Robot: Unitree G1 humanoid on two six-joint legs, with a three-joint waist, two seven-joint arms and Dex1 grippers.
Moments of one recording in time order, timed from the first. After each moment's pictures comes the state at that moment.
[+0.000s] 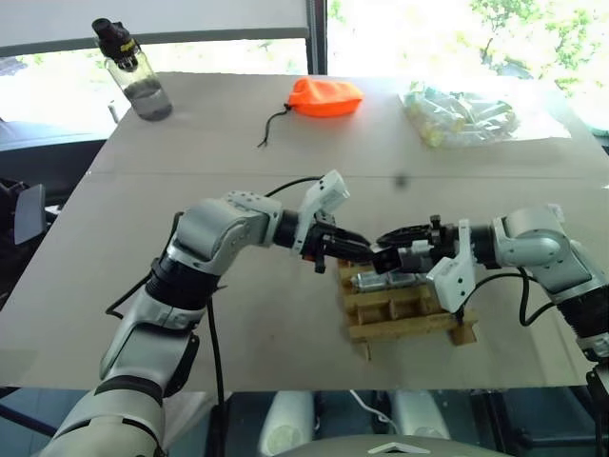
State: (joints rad) left arm -0.79 0.56 -0.32 -0.06 -0.60 1.02 -1.10; right arm -0.57 -0.76 0.32 0.11 -0.15 -0.84 1.00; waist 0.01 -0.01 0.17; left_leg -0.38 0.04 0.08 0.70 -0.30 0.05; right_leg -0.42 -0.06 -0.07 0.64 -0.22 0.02
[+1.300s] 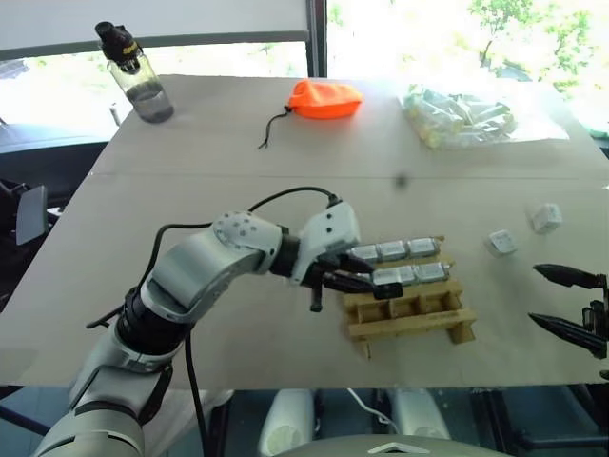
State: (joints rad) left arm -0.64 0.67 -0.37 -0.48 -0.53 0.95 -1.00; right arm 0.11 -0.89 -0.33 0.29 0.85 -0.12 1.54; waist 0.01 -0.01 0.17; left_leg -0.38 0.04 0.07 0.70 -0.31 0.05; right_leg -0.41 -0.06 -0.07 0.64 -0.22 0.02
